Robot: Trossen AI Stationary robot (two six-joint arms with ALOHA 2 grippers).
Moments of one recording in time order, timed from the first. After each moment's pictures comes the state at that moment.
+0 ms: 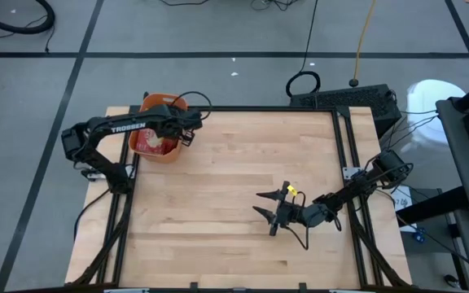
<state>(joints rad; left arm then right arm) 0.47 1.53 1.16 -1.21 -0.50 -0.71 0.53 1.74 0.49 1.20 0.83 -0.45</state>
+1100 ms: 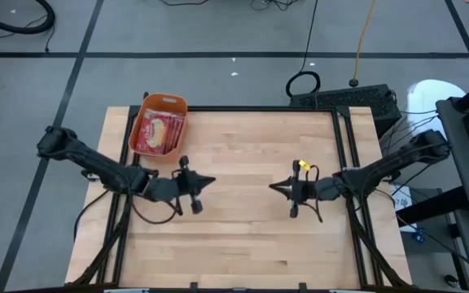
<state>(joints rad) -0.36 1.23 0.69 0.13 -0.65 -0.18 0.36 1.11 0.42 0.41 0.49 -0.28</state>
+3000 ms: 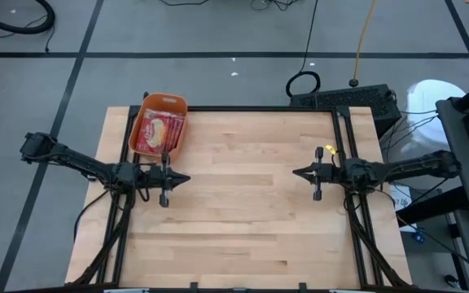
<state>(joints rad) -0.24 0.73 0.01 0.73 -0.27 0.02 0.10 0.38 0.02 0.29 0.20 -0.15</state>
